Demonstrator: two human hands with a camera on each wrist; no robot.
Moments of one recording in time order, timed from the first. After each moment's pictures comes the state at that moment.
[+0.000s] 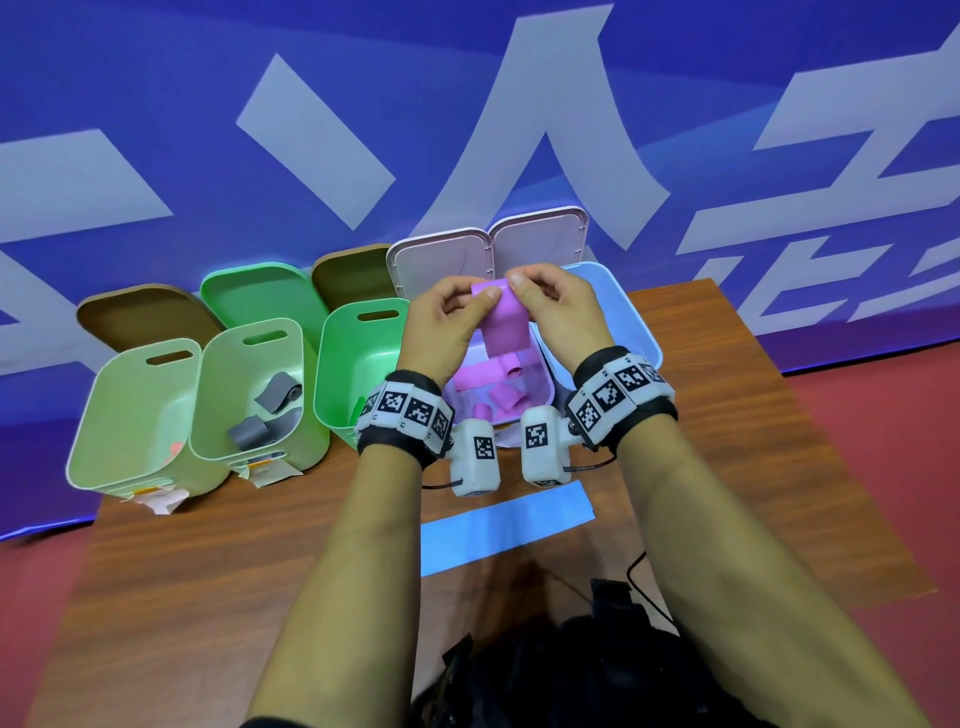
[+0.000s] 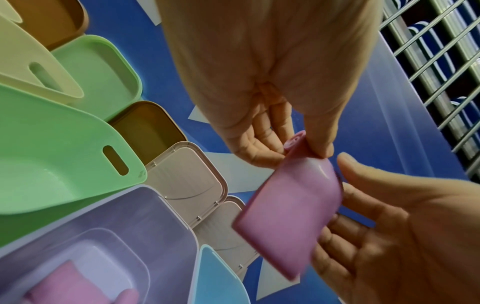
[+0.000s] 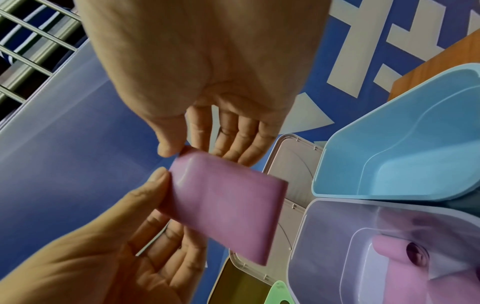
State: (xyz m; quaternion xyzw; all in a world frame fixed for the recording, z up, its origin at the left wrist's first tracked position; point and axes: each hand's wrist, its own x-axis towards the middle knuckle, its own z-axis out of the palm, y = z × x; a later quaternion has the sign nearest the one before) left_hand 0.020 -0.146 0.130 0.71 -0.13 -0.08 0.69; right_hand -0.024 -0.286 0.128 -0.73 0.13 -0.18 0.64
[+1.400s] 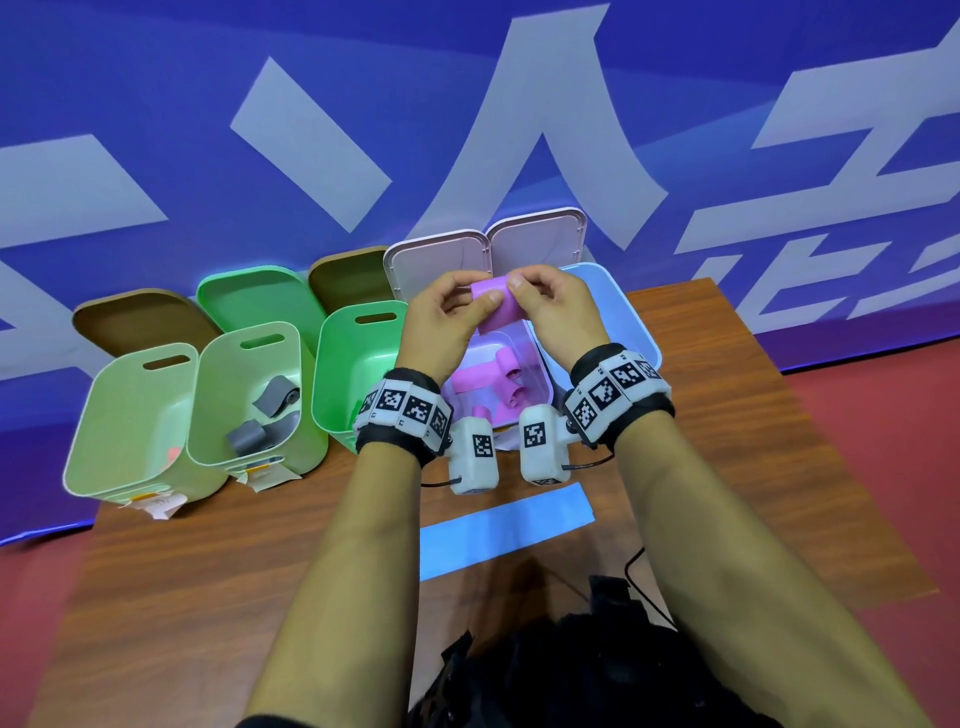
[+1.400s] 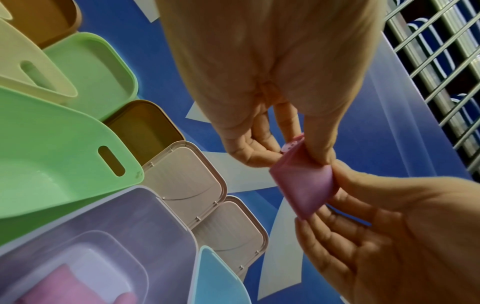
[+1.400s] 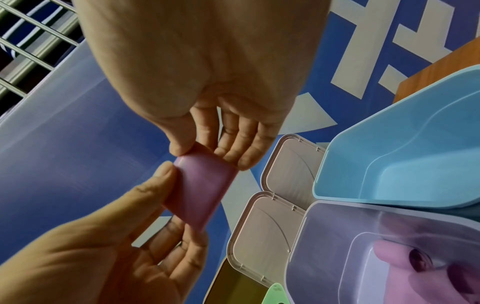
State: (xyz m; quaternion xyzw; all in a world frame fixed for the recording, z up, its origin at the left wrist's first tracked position) left_hand 0.022 -0.148 0.135 0.71 -0.15 -0.09 0.68; right_hand -0.018 -0.289 0.129 -0.75 0.14 -0.17 0.62
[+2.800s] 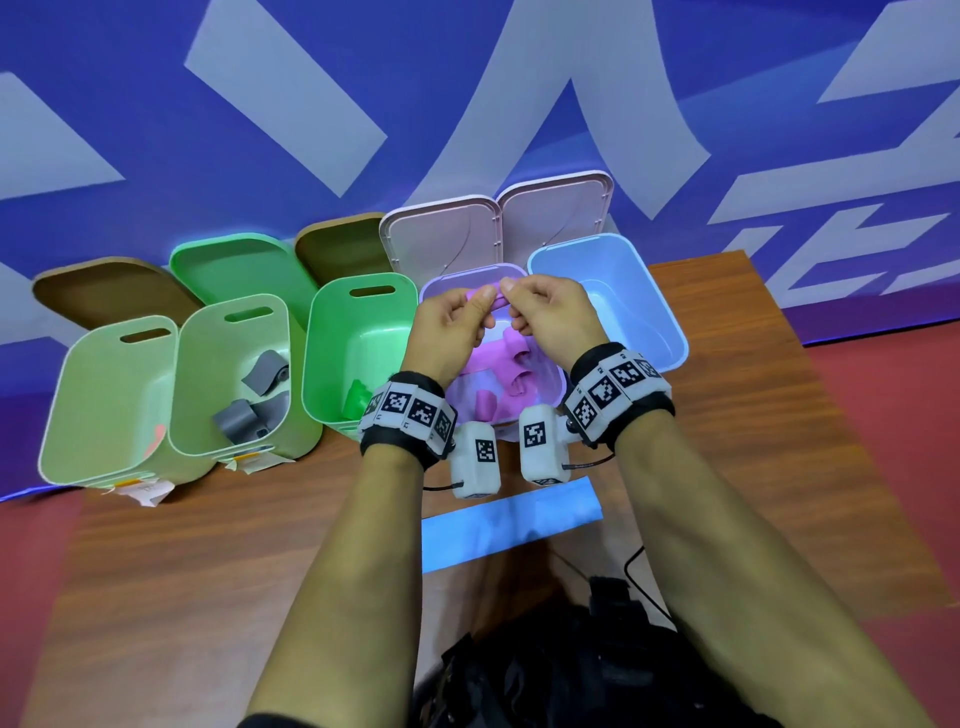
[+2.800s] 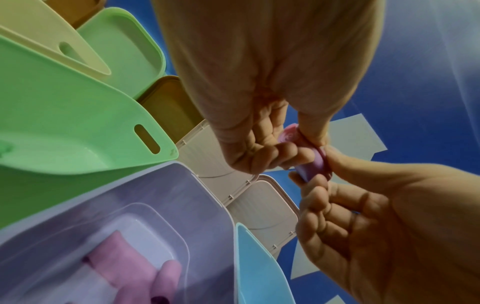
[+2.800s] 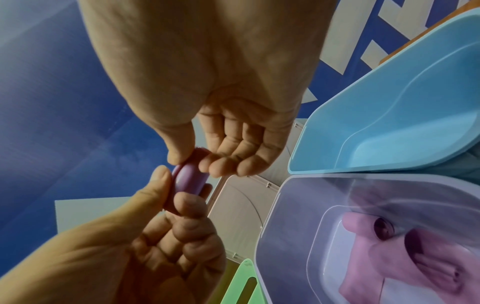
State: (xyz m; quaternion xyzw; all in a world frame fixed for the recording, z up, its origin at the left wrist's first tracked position) left_hand 0.057 -0.155 0.076 0.73 -0.10 -0.14 0.66; right_hand 0.016 -0.291 0.091 -0.77 0.17 -0.07 0.61
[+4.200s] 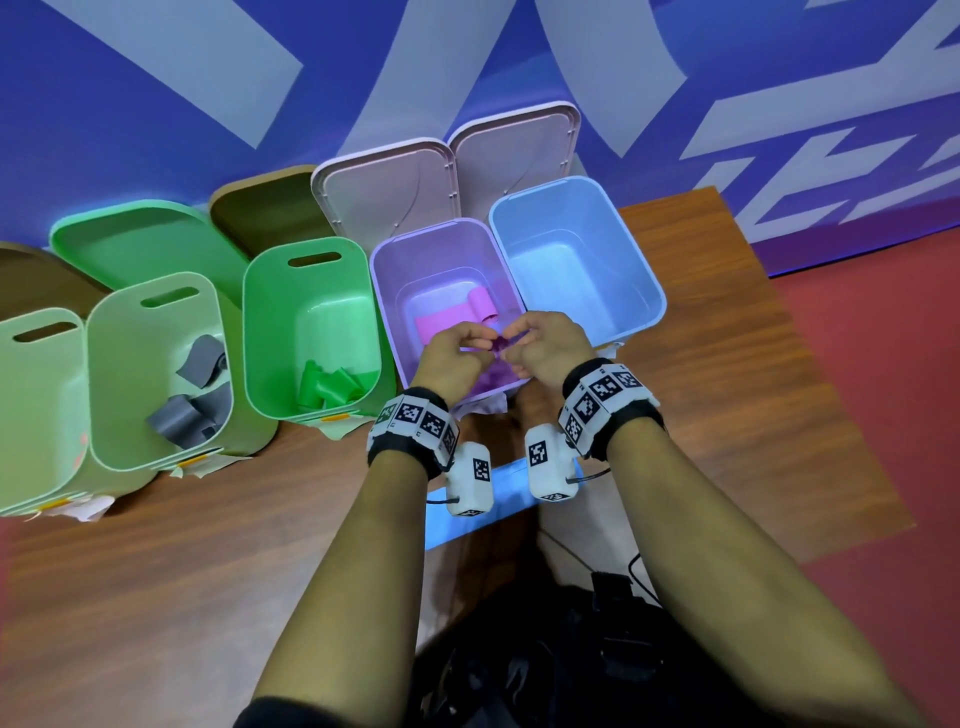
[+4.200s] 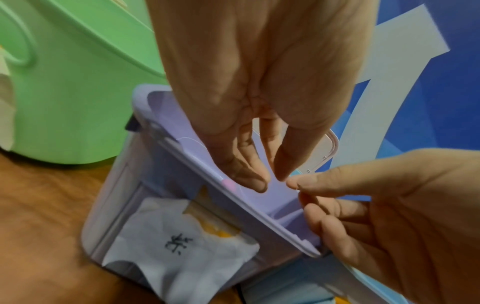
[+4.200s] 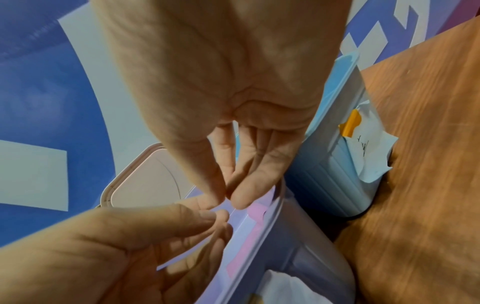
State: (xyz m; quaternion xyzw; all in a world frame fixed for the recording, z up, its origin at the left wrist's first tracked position) left_hand 0.044 -0.177 -0.017 0.78 -0.06 -0.30 0.55; right_hand -0.015 -0.312 0.016 -0.79 0.30 0.10 0.52
